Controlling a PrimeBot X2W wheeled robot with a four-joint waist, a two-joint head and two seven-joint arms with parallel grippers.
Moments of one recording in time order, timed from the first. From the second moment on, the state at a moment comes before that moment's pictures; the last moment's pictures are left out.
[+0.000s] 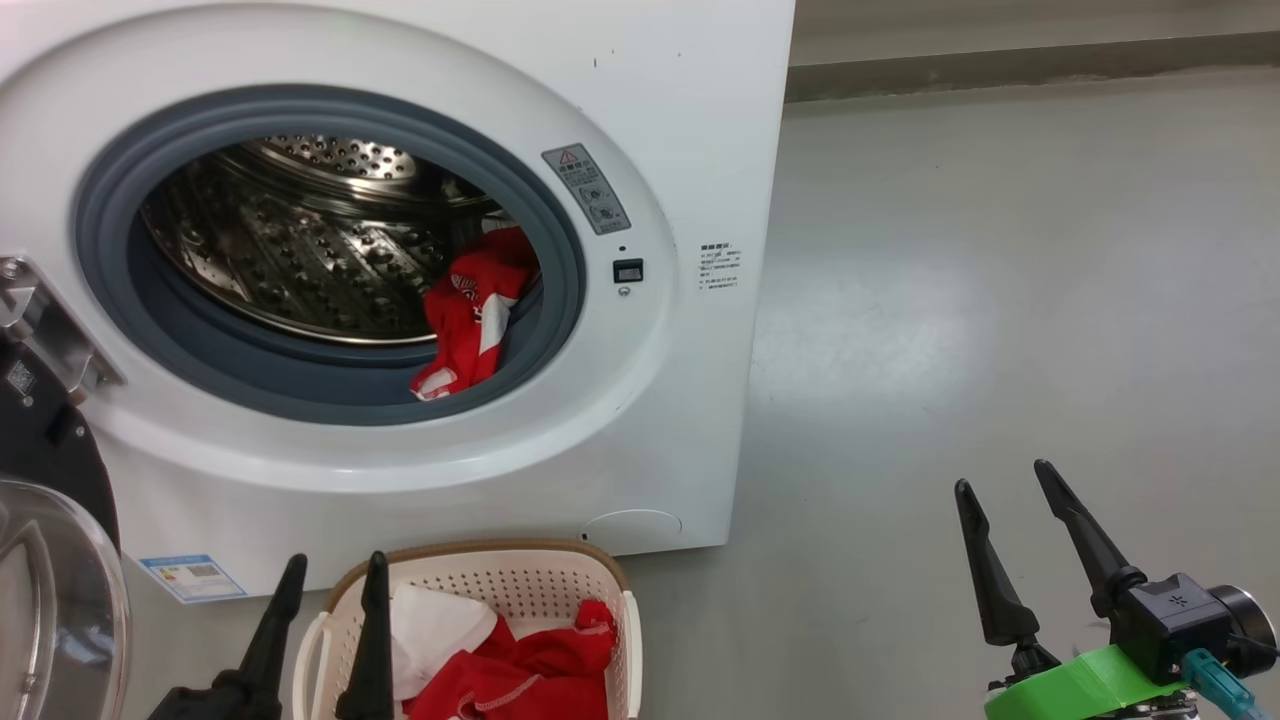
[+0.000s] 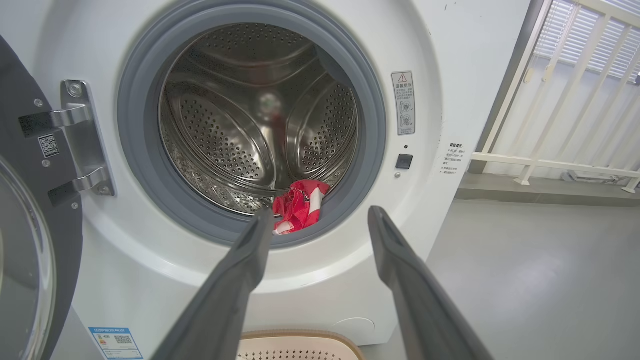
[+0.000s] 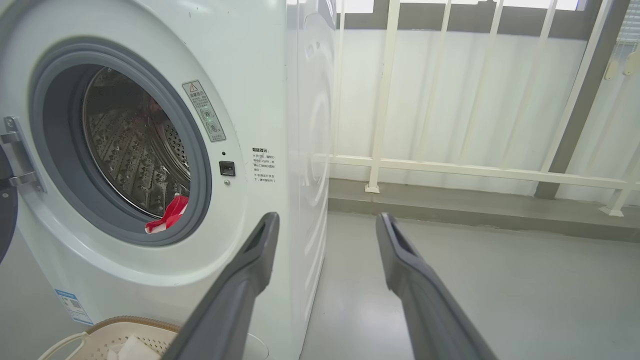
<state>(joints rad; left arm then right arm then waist) 0.04 0.07 -0.03 0.09 -0.28 -0.04 -0.25 0.04 -0.04 -0.02 0.09 0.13 0.13 -0.26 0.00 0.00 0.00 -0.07</state>
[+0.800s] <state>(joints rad) -0.31 0.07 -0.04 0.31 -0.36 -0.06 -0.25 -0.06 -0.04 0.03 0.05 0.13 0.13 -0.26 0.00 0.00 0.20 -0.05</state>
